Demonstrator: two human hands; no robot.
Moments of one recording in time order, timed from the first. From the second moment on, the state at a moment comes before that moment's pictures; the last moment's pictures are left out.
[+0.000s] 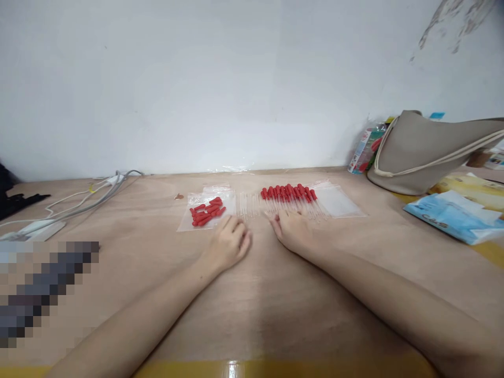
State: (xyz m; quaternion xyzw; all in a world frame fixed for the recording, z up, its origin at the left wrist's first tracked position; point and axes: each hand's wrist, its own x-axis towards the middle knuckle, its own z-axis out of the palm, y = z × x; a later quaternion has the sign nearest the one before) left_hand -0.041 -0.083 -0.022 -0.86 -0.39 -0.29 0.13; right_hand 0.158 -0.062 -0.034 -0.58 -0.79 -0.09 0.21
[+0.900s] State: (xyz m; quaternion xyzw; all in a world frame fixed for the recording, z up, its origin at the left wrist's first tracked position) left_hand -0.045 -0.074 -0.031 -0.86 -0.36 -0.34 -0.13; right_hand 0.177 -0.085 -0.043 -0.47 -0.81 0.12 0.32
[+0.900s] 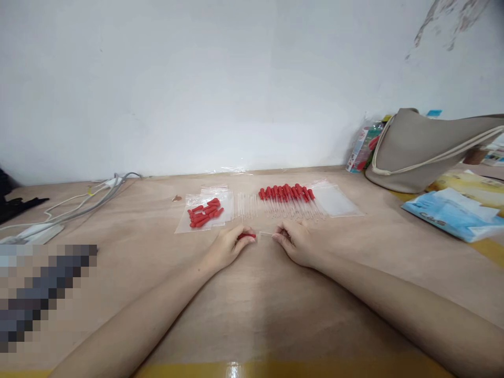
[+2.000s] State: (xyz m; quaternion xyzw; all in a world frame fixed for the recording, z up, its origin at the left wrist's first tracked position) left_hand -0.037 -0.083 -0.037 -0.86 -0.37 -0.31 -0.14; right_hand 0.171 -0.089 -0.037 -0.40 -0.86 0.00 0.31
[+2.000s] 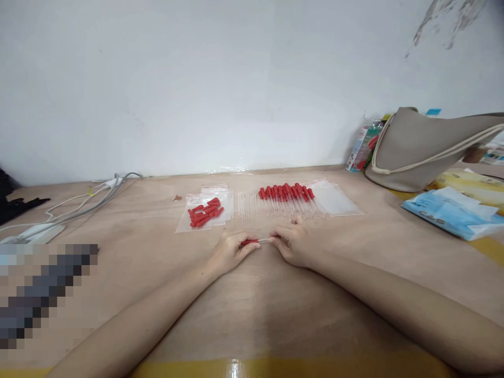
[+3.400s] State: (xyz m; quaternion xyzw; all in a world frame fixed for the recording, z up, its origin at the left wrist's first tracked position) left_hand -0.039 -0.084 -0.033 -0.83 -0.39 -0.36 -0.17; right_hand 0.183 -0.080 -0.038 -0.34 -0.88 0.03 0.34
